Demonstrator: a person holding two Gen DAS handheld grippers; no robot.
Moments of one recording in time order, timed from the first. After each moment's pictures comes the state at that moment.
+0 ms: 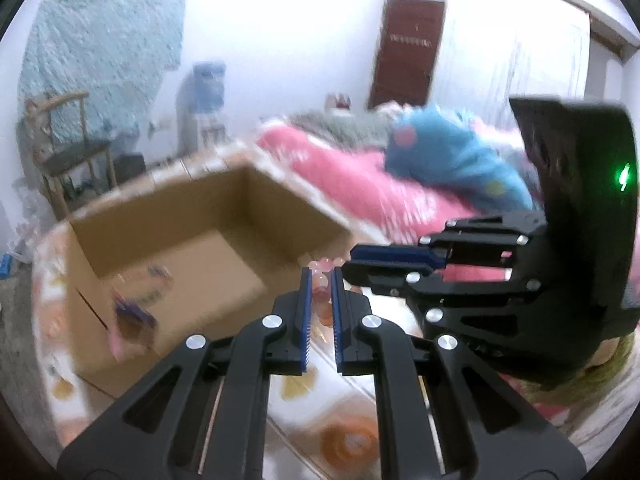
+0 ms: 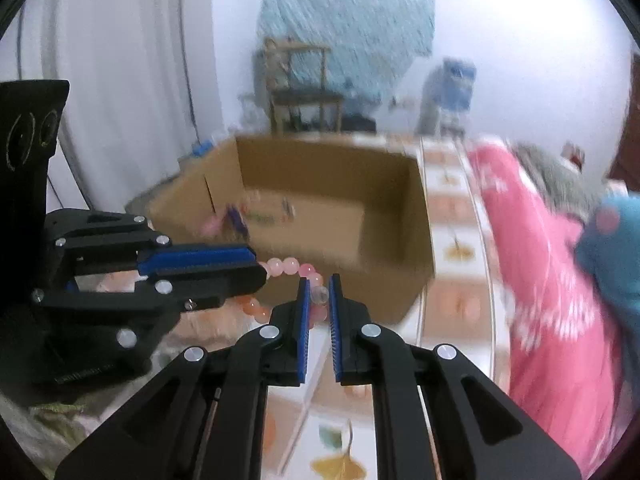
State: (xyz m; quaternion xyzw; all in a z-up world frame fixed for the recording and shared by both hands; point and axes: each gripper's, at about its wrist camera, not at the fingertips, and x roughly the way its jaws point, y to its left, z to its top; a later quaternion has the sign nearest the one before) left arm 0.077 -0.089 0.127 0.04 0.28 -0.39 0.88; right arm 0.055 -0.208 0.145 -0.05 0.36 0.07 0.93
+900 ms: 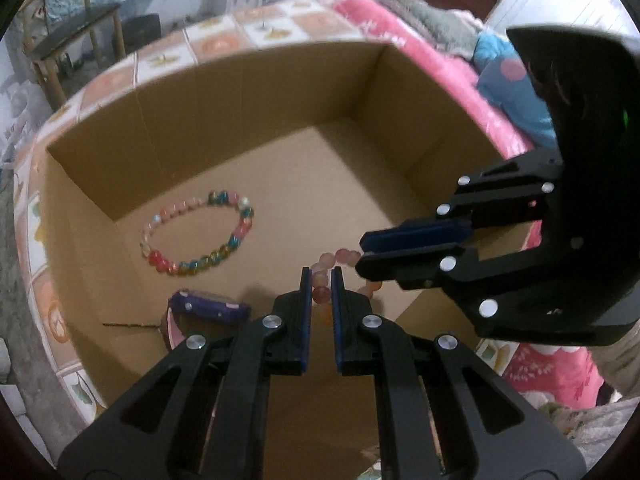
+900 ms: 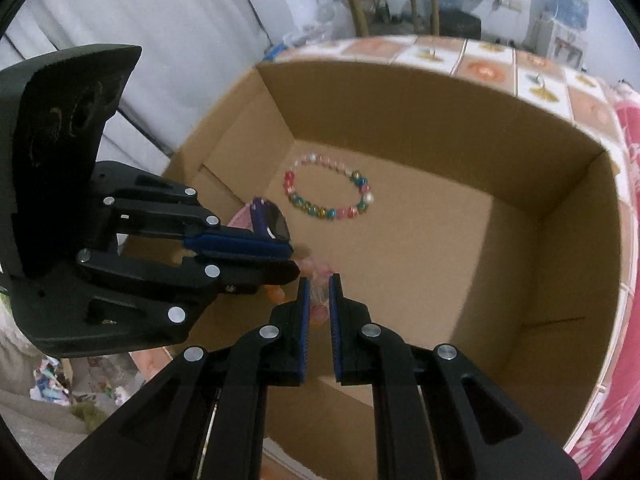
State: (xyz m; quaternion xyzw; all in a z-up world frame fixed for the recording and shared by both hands) left arm 0.252 -0.057 0.043 0.06 0.56 -0.34 0.75; right arm 0.250 -0.183 0.053 0.01 0.59 0.24 0.77
